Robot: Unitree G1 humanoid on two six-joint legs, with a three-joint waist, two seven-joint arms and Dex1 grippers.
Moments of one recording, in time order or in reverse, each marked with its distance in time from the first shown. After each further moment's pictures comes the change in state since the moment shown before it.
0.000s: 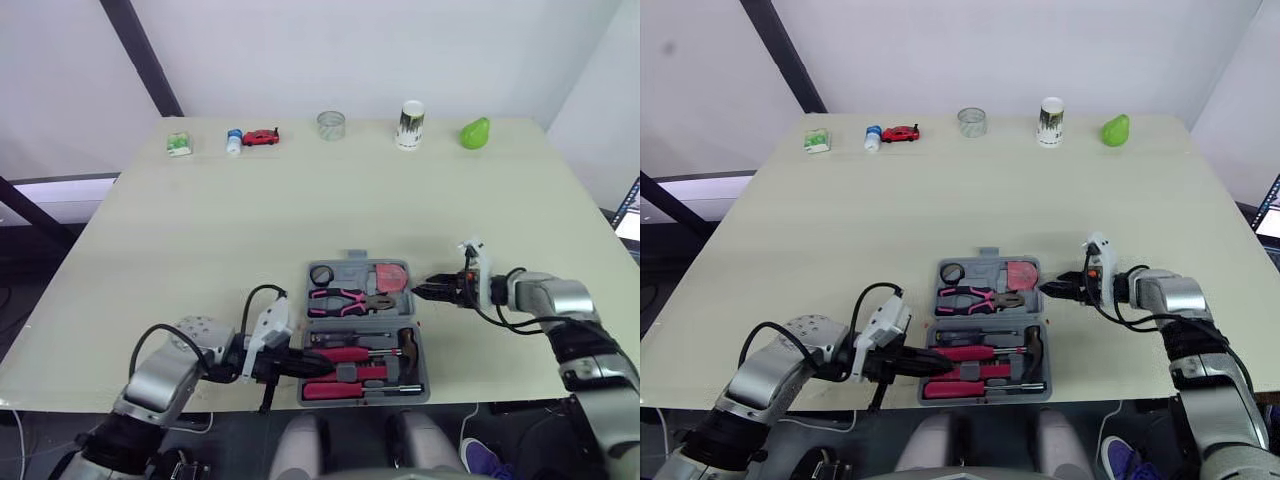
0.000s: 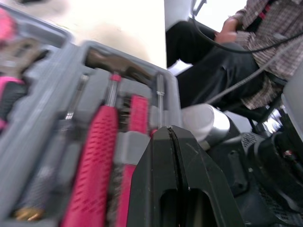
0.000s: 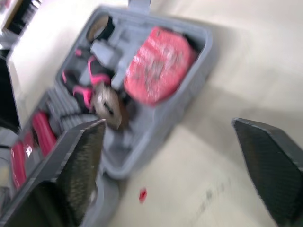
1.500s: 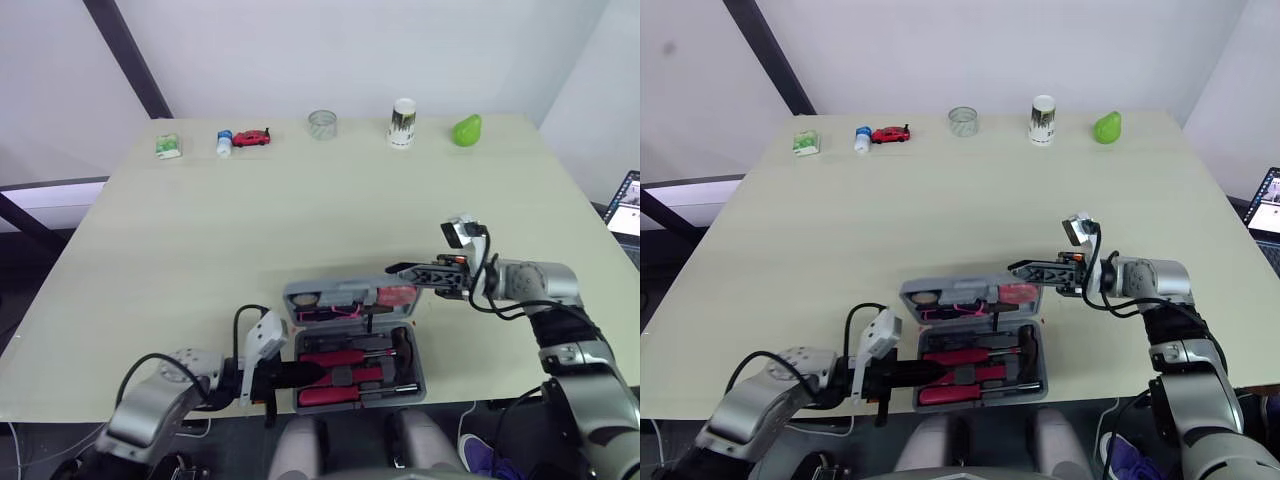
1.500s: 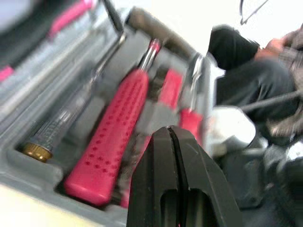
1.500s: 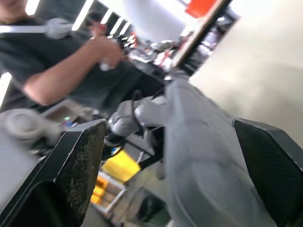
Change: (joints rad) left arm 0.254 0.009 0.160 -0.164 -0.155 0.172 0.257; right arm 0.006 0.044 -0.050 -0.246 0.280 0.301 0.407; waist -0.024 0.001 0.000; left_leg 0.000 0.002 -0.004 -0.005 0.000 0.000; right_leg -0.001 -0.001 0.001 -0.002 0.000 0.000
